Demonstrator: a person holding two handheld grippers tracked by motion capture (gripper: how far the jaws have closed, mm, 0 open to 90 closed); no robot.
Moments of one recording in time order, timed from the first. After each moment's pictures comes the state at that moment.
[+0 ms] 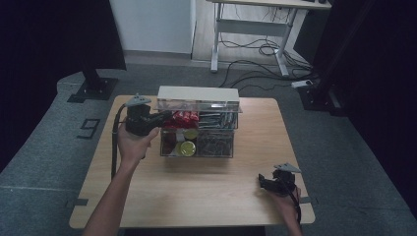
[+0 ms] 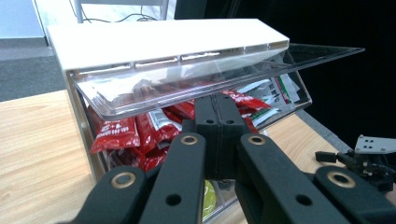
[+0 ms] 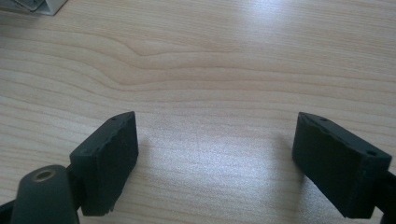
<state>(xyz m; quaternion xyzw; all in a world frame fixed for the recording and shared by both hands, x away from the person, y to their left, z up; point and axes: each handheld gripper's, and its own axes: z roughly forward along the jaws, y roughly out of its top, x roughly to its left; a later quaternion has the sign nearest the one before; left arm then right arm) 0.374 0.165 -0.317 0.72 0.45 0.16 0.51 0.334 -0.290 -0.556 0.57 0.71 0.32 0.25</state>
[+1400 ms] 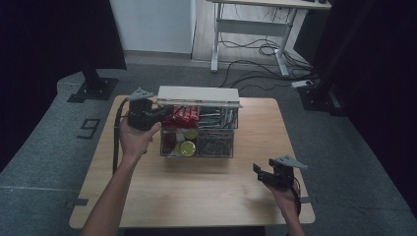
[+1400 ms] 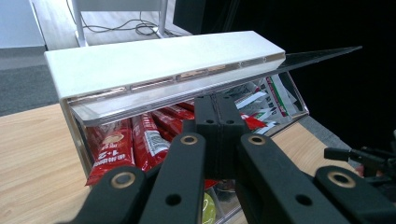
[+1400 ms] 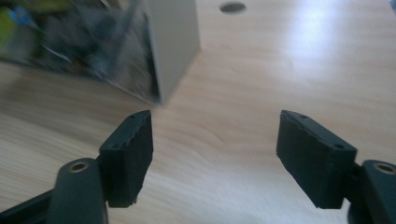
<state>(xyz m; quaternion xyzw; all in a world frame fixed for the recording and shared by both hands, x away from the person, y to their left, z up) 0.381 0.158 -0.307 0.73 0.43 0.17 0.51 0.325 -0.267 -0.492 0.51 0.70 0.44 0.23</state>
